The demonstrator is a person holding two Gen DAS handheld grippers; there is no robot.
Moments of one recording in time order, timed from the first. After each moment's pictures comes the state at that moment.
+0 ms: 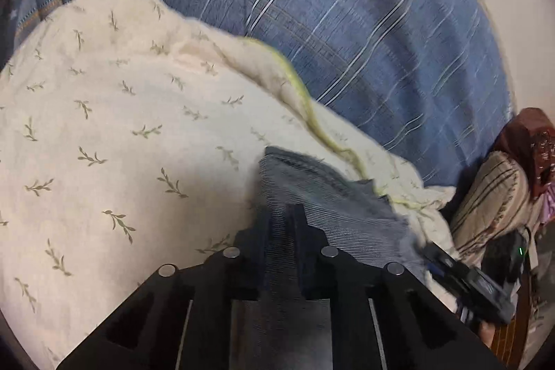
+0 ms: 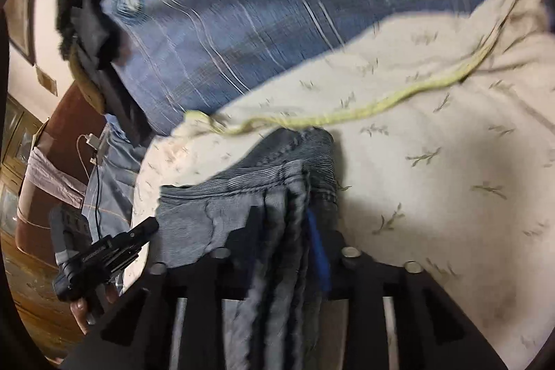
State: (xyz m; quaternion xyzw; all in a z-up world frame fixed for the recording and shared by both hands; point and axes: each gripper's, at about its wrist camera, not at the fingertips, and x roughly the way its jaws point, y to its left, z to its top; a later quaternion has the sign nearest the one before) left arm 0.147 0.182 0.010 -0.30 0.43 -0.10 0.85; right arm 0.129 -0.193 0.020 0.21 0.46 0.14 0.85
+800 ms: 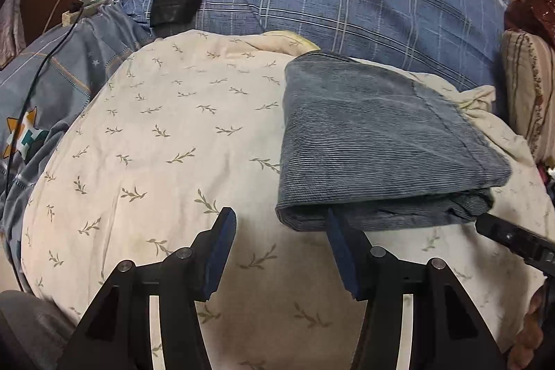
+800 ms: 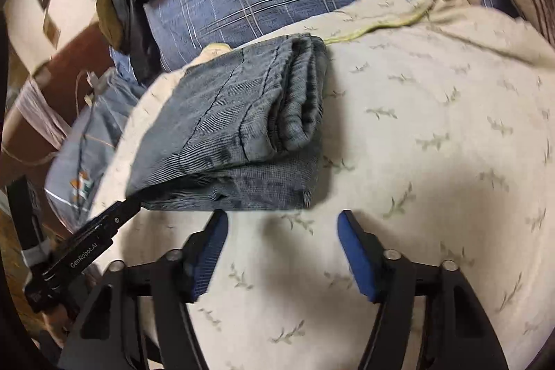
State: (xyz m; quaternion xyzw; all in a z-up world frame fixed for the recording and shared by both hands) left arm -0.044 0.113 0.010 -0.08 0.40 0.02 0.91; right arm -0.009 -0.155 -0.010 0.07 0.47 0.10 0.88
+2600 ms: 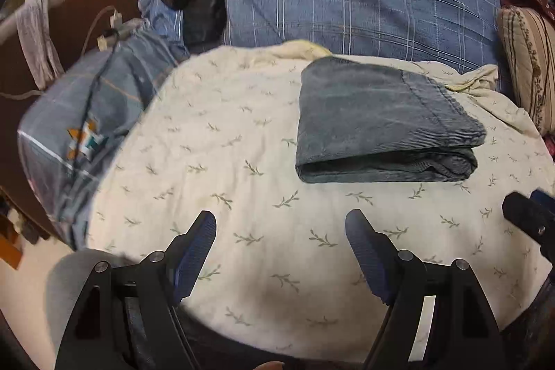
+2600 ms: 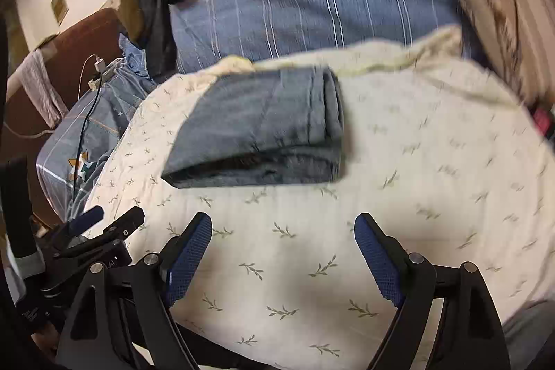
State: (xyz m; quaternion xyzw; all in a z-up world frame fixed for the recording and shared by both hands) left arm -0.123 0.083 0.068 -0.01 0.40 0.08 0.91; right arm -0.096 -0.109 0.058 0.02 0.41 0.06 0.91
